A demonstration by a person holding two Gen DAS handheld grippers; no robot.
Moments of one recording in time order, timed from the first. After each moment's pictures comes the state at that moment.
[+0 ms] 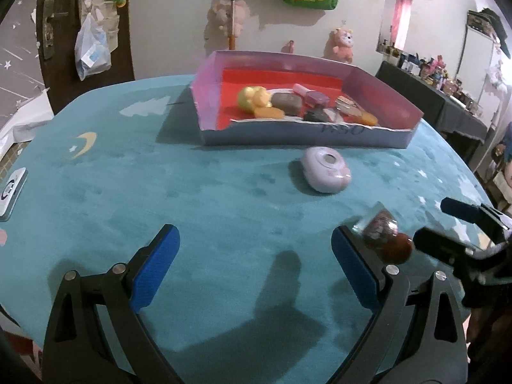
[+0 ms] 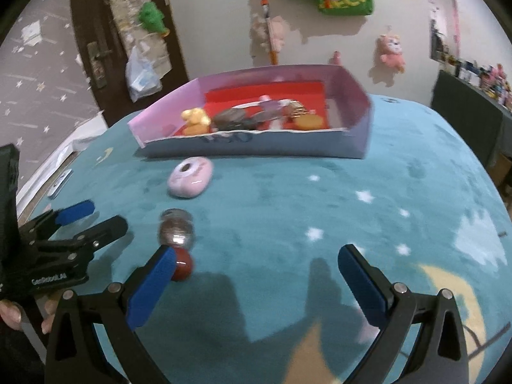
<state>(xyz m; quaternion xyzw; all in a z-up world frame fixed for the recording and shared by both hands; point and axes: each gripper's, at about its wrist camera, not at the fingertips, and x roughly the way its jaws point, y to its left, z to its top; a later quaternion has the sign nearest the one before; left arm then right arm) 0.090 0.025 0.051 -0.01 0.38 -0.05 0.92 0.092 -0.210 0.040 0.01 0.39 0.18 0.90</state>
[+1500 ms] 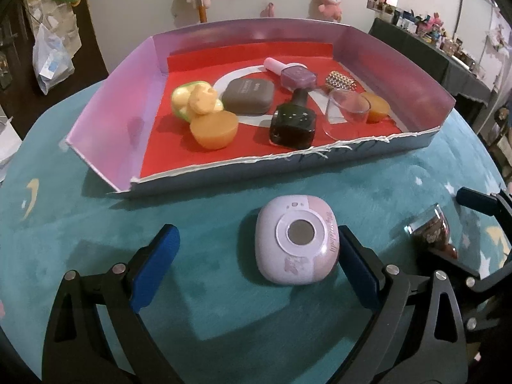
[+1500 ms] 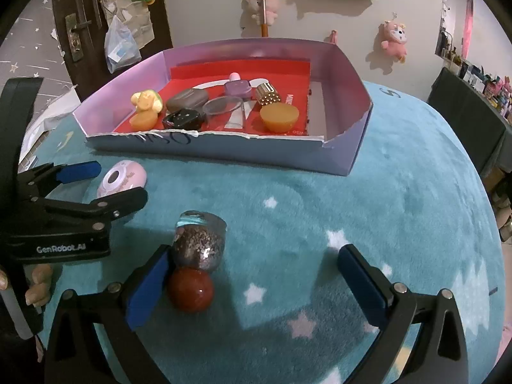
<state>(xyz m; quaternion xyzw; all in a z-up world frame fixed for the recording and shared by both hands) 0.183 -0.033 0.038 0.05 0.45 -0.07 0.89 0.163 -0.234 0.030 -0.04 0.44 0.13 0.88</state>
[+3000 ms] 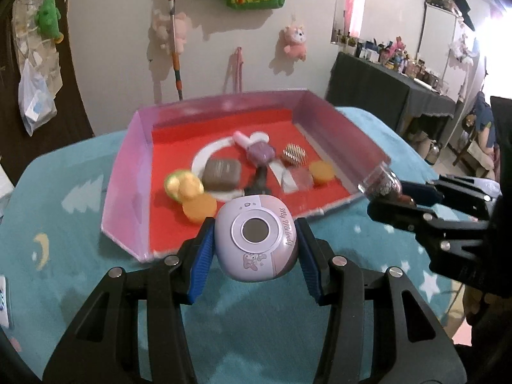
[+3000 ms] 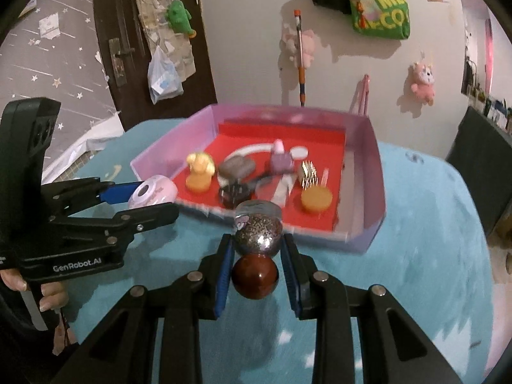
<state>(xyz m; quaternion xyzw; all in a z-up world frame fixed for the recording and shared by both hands) 0.180 -0.035 0.118 0.04 0.38 -0.15 0.91 0.173 -0.221 0.107 -0.03 0.36 0.22 0.91</state>
